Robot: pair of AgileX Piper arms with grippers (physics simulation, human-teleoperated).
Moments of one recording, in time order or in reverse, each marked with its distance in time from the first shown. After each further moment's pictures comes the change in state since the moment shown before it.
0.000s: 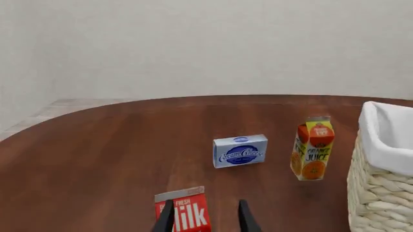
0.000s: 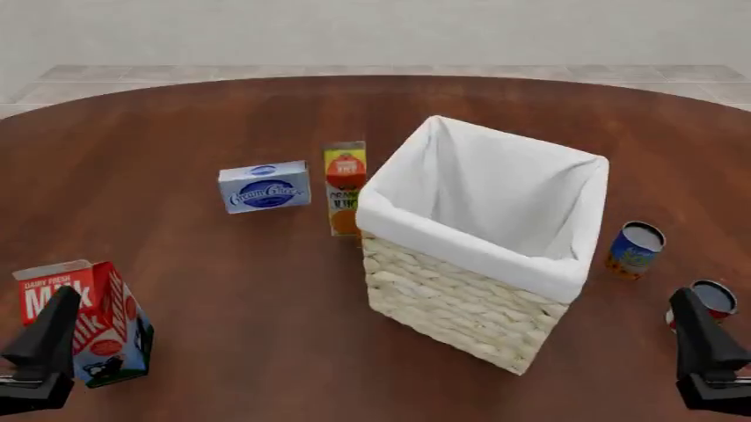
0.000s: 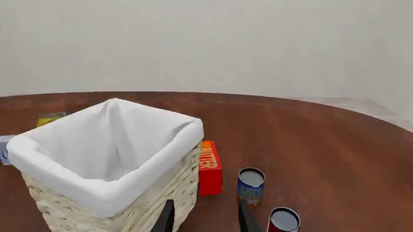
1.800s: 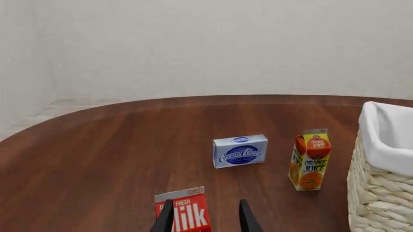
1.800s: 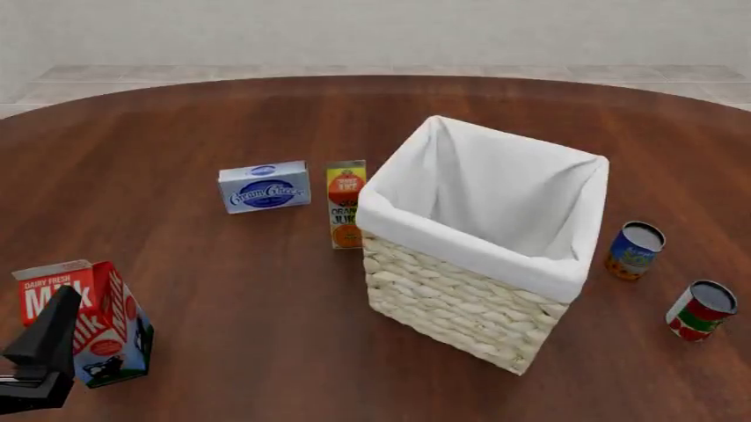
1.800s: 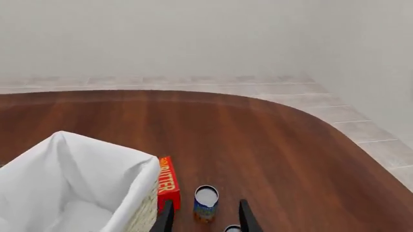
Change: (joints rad) left arm 0.000 0.005 -0.003 -0.001 0.000; right arm -0.200 0.359 -0.512 0.279 -0.068
